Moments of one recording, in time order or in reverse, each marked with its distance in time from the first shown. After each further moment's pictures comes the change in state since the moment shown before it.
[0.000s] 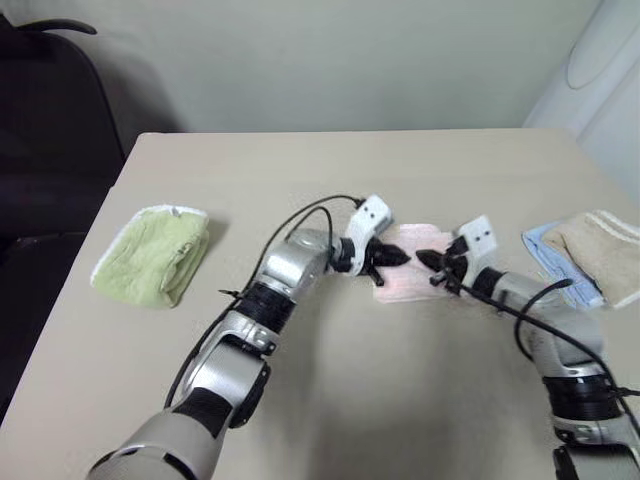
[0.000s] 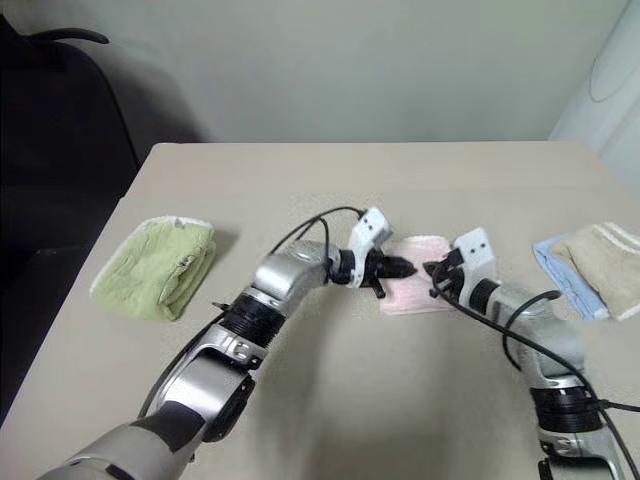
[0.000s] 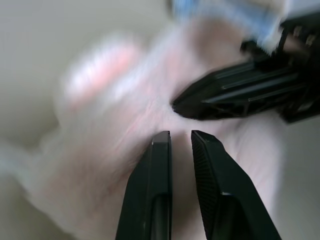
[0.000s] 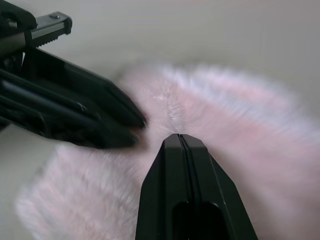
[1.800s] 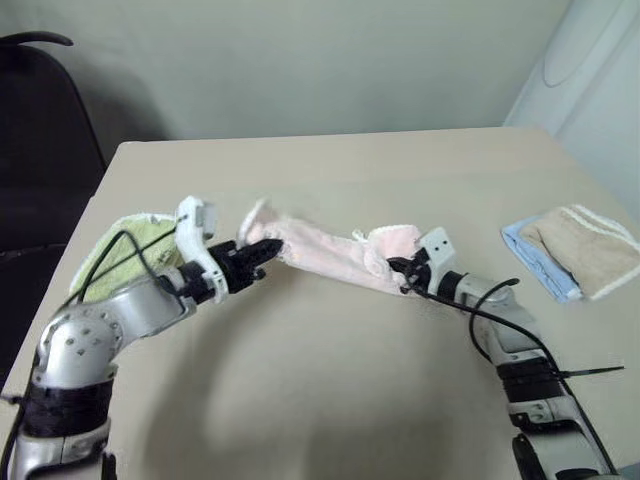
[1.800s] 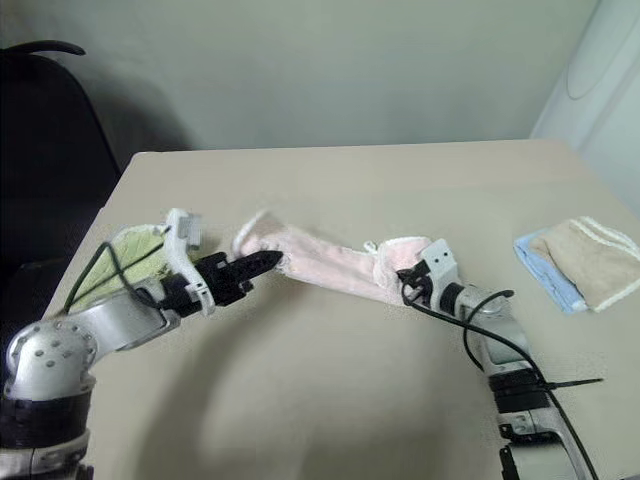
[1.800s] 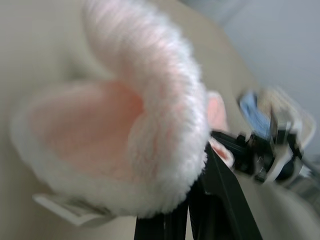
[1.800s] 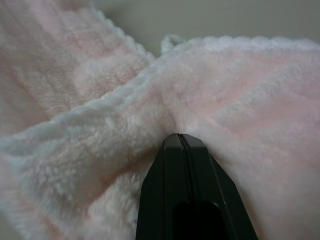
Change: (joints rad) left arm 0.536 0.645 0.528 -0.872 -1.293 0.419 0.828; right arm -0.077 0.114 0.022 0.163 -0.167 -0.166 0.174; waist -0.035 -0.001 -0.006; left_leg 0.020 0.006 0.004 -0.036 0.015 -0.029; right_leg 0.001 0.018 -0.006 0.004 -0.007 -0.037
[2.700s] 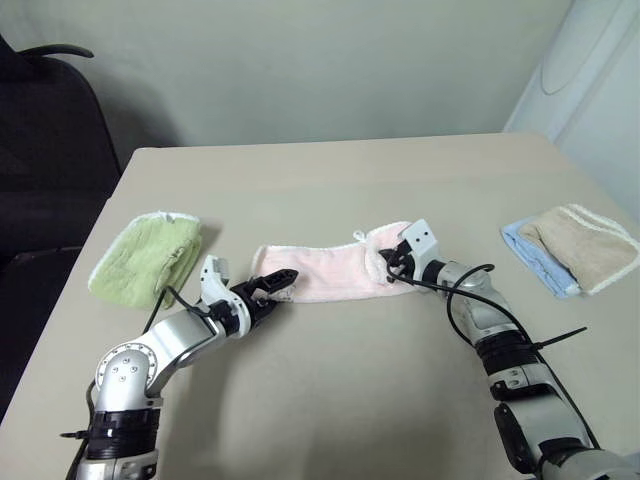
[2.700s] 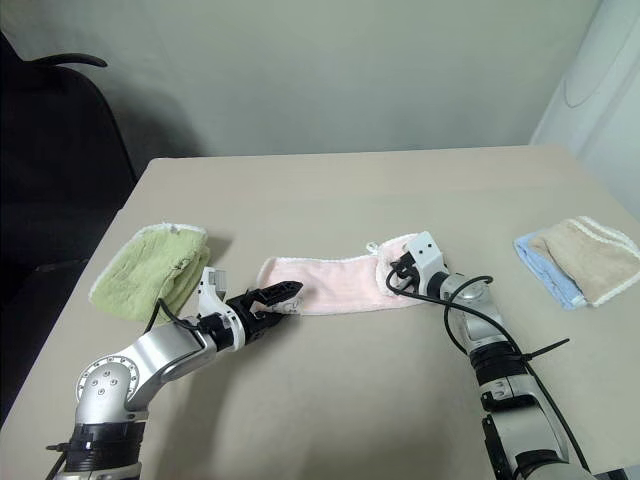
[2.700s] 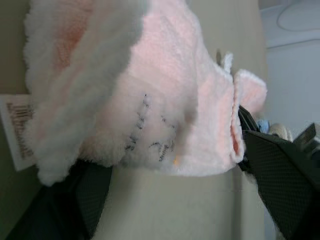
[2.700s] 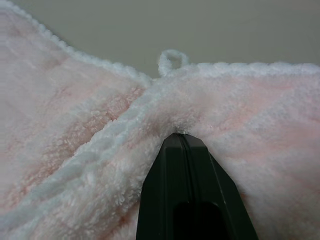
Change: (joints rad) left arm 0.183 -0.274 0.043 0.213 -0.343 -0.096 0.487; right arm -0.173 0.087 0.065 0.344 -0.121 -0.199 -0.057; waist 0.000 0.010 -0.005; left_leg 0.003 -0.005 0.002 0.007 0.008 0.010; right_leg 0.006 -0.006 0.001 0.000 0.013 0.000
